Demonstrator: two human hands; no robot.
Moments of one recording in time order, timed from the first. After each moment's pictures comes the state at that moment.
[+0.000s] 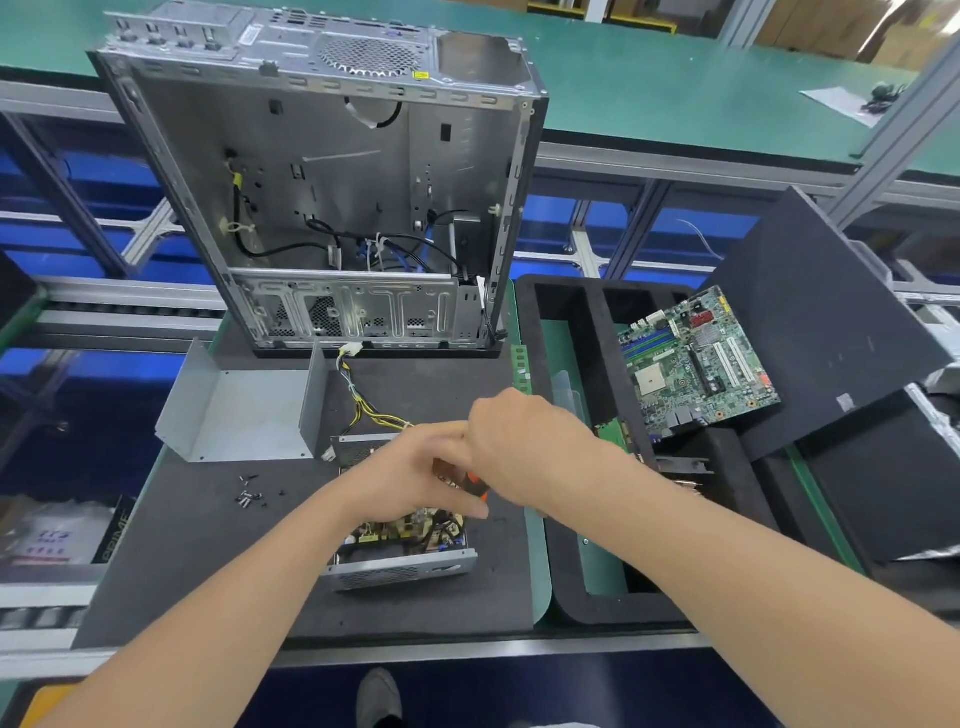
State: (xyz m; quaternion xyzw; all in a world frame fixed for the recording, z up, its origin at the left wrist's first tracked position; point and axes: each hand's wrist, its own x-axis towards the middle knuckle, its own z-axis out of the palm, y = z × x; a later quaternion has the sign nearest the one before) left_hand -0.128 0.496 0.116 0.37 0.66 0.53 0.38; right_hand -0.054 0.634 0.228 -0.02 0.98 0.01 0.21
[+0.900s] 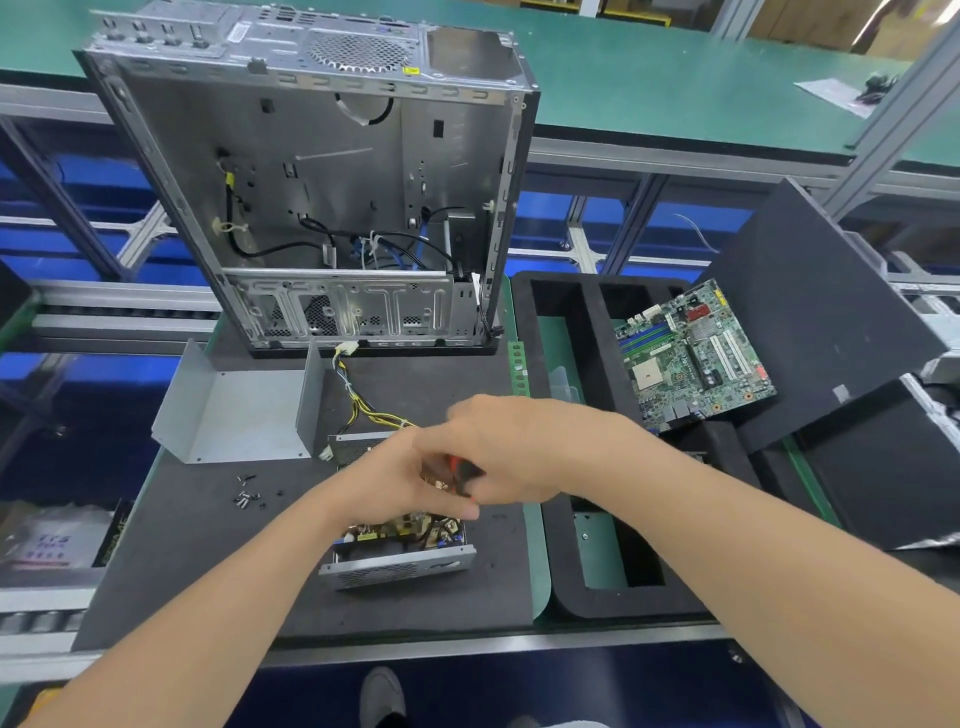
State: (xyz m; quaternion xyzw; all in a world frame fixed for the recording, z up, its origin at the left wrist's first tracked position) left_hand -0.125 0.489 0.116 0.35 0.68 0.51 0.39; right_hand -0.056 0.640 0.238 -0.17 0.95 -0.04 0.24
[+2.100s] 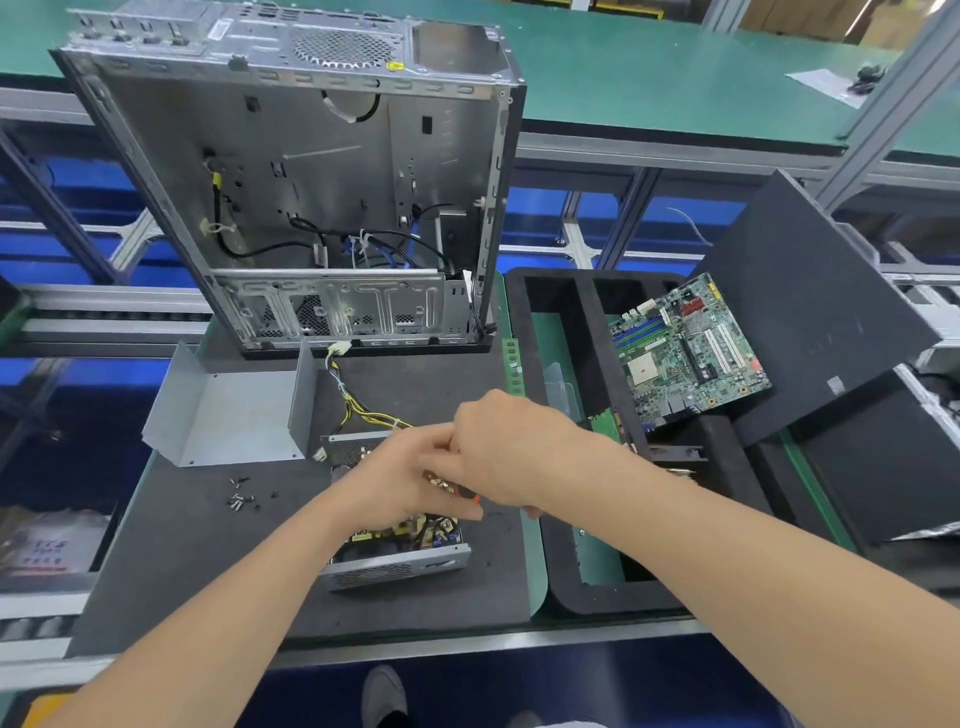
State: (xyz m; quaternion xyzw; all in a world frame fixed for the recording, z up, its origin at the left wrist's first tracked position) left_hand -0.119 0.494 0.112 0.35 0.68 0.53 0.36; right_hand -0.051 0.633 0.221 0.03 0.98 -0.04 0.19
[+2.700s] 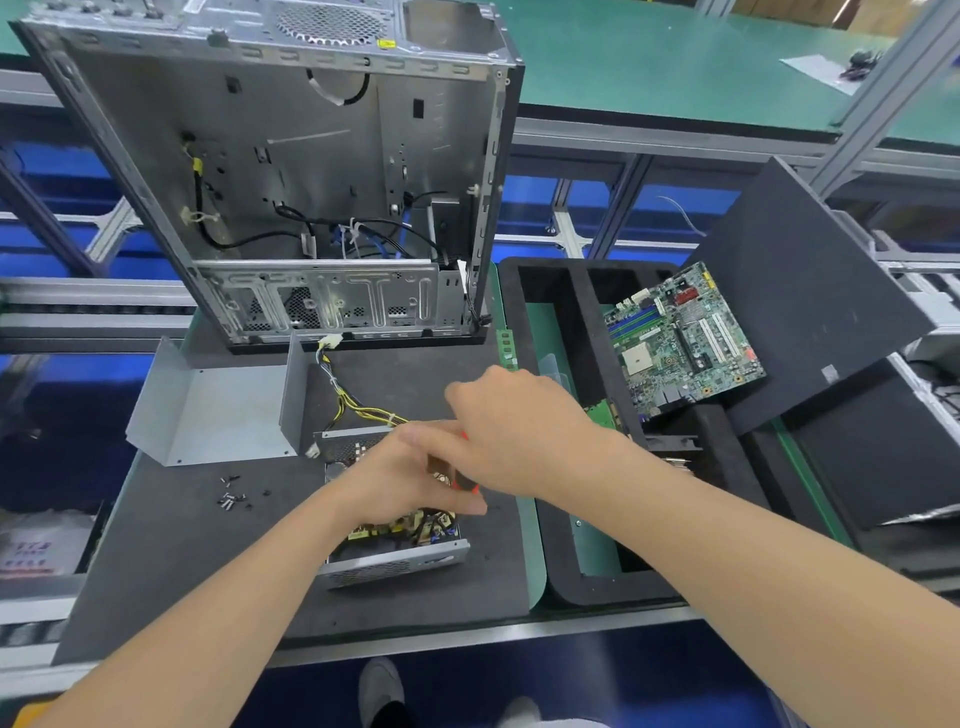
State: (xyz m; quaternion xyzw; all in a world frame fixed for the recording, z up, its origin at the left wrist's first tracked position) left_hand -0.121 0.500 0.110 0.35 0.67 0.52 0.39; right_hand -0.048 0.640 0.221 0.00 0.99 -0.04 0.09
